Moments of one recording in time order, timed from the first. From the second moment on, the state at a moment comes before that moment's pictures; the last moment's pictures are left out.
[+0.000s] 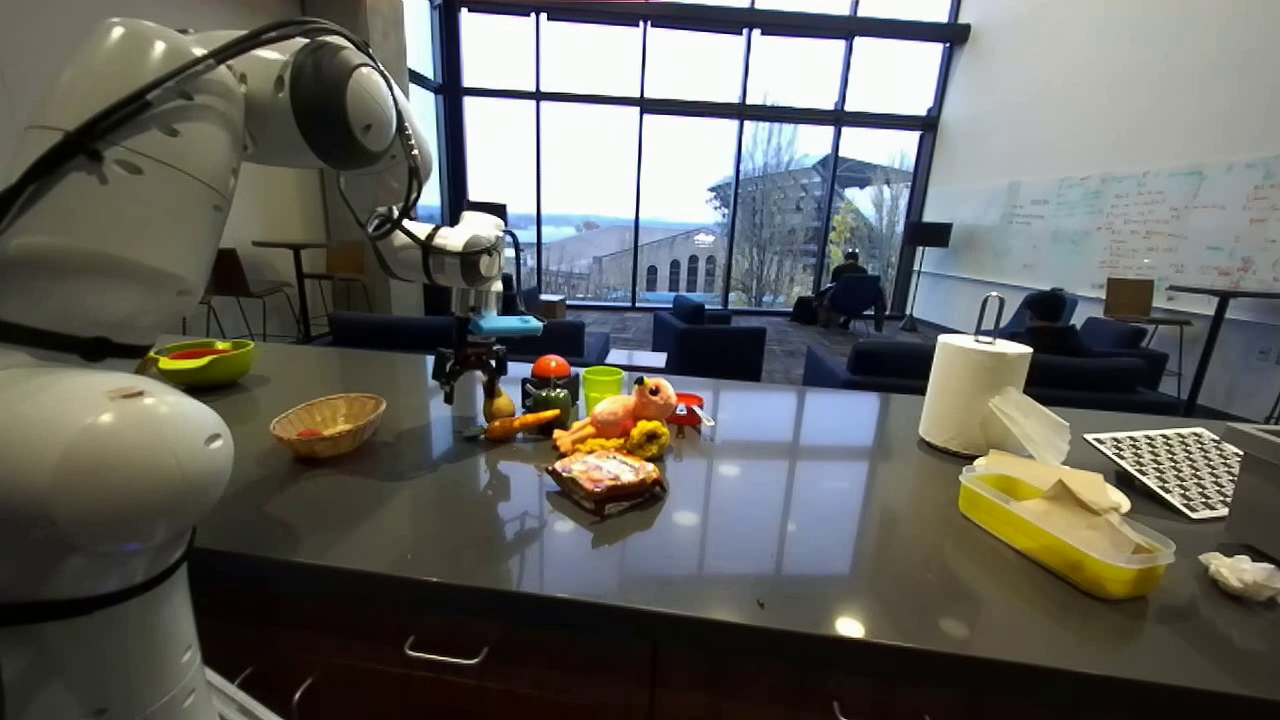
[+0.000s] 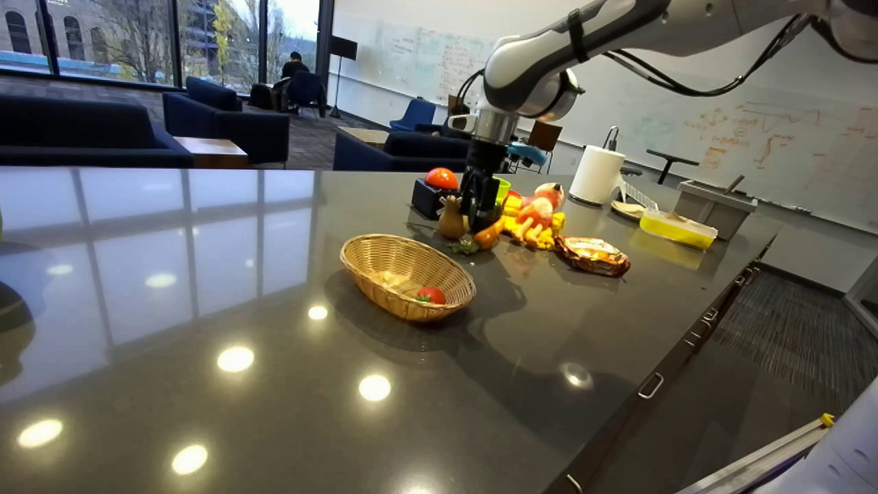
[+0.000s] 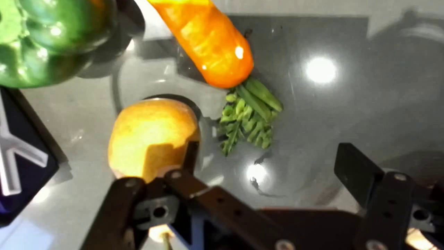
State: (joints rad) arm 0.12 0.42 0.18 -1.76 0.01 2.13 -1.07
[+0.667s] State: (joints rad) arm 0.22 0.30 0.22 -1.87 0.00 2.12 -0.48
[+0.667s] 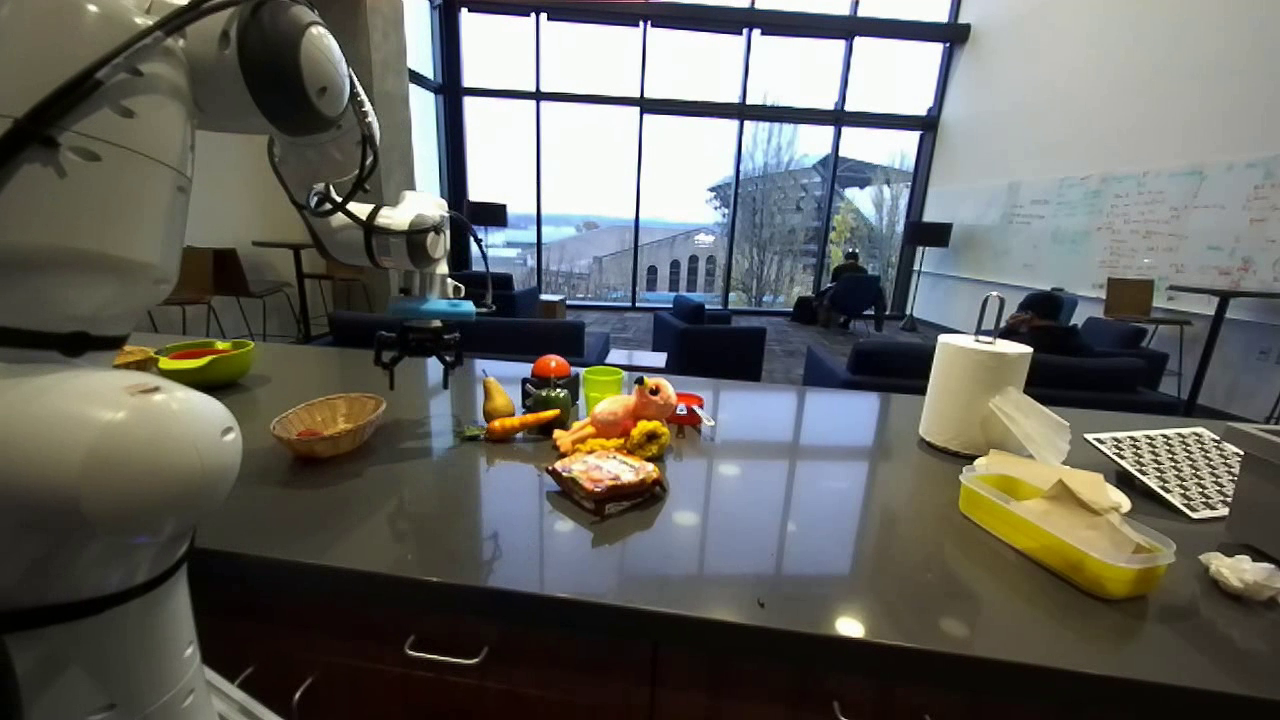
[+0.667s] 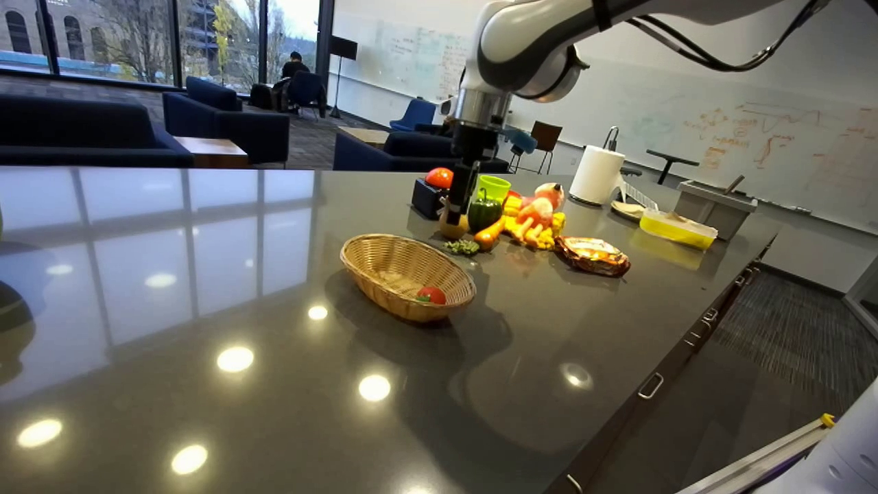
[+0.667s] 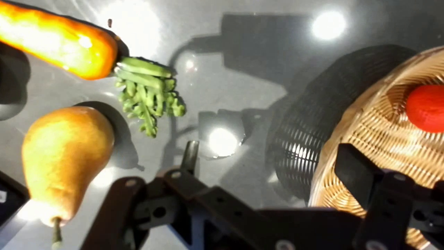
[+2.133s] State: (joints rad) arm 0.28 0.32 0.27 -1.90 0.20 2.10 0.12
